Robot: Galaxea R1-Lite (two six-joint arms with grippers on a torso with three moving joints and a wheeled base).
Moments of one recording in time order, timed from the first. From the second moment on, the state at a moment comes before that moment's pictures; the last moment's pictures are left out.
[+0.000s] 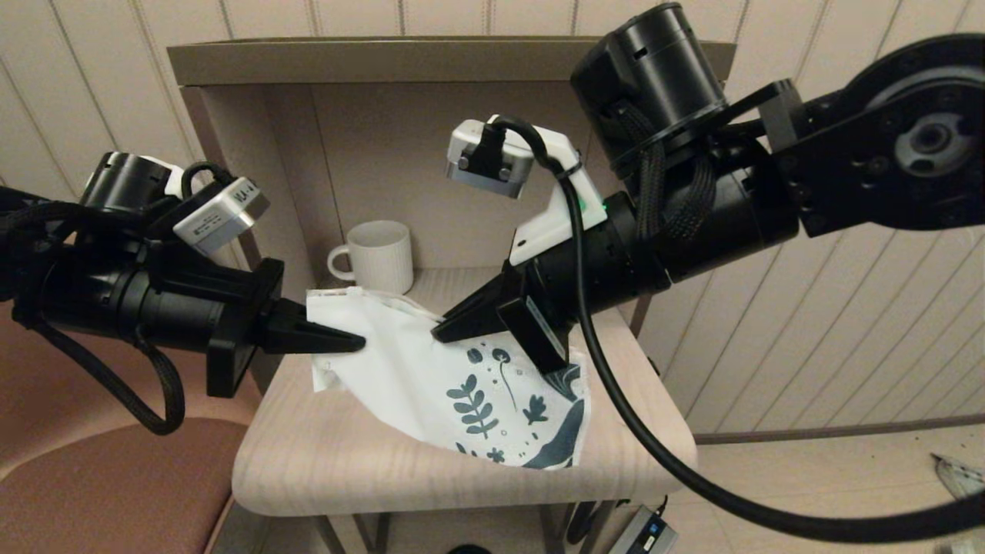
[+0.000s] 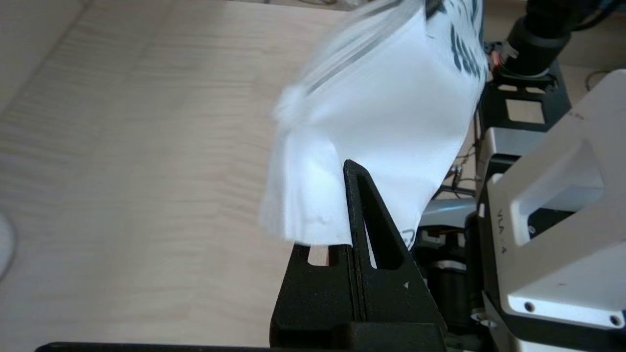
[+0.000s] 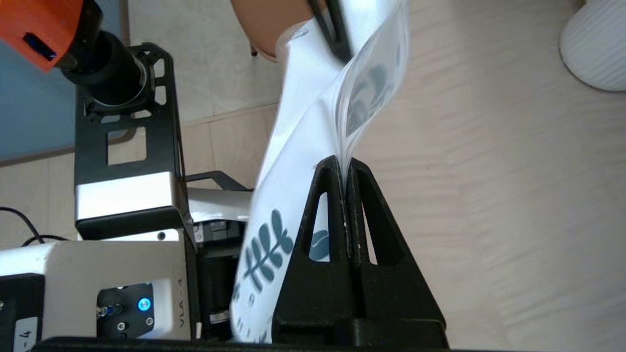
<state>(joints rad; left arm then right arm) -0.21 1.64 -1.24 0.43 -1.09 0.84 0.78 1.86 -1.88 0.58 0.48 -0.34</state>
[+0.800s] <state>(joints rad) -0.22 1.63 -1.23 0.42 -1.09 0.85 0.78 1.85 -1.82 0.58 0.43 -0.35</state>
